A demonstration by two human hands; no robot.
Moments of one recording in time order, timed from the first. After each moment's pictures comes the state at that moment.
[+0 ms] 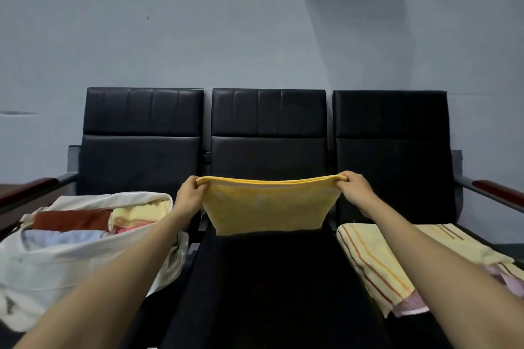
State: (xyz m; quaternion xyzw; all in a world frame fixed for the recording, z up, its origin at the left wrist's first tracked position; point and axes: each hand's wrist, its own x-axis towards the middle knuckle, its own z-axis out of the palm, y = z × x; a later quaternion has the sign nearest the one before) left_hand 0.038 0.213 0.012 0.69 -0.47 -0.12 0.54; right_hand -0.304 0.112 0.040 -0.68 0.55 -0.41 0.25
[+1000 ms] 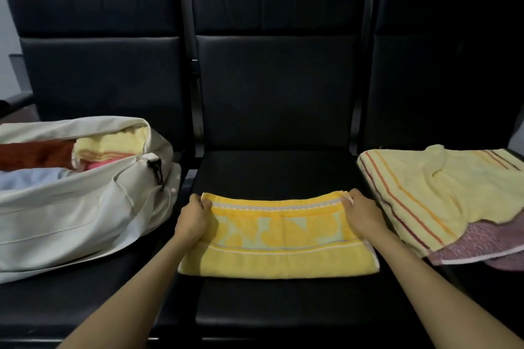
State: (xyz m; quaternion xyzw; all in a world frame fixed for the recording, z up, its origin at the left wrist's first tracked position) left_hand 0.040 0.184 -0.190 0.84 -0.40 -0.20 0.31; right_hand -0.284 0.083 -0.180 -0.70 0.68 -0.14 0.18
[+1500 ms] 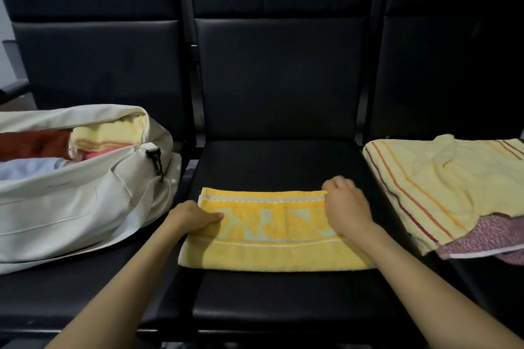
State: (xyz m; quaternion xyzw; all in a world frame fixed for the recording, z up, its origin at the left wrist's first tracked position) left_hand 0.050 0.190 -0.176 0.87 -0.41 -0.25 0.06; right_hand -0.243 0.104 -0.169 -0.82 0.57 -0.07 0.00
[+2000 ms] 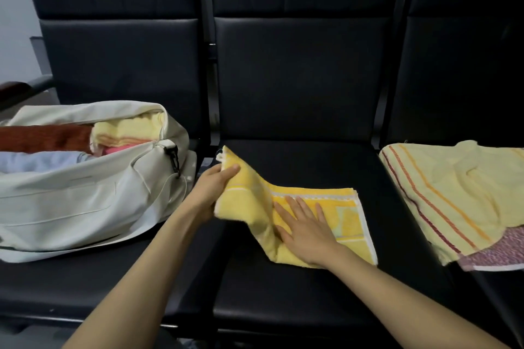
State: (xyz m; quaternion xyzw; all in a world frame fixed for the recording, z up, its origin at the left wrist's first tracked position) left_hand 0.028 0.187 -0.129 0.60 -0.30 -0.47 0.57; right_hand -0.176 0.143 -0.209 -0.89 0.43 0.06 0.12
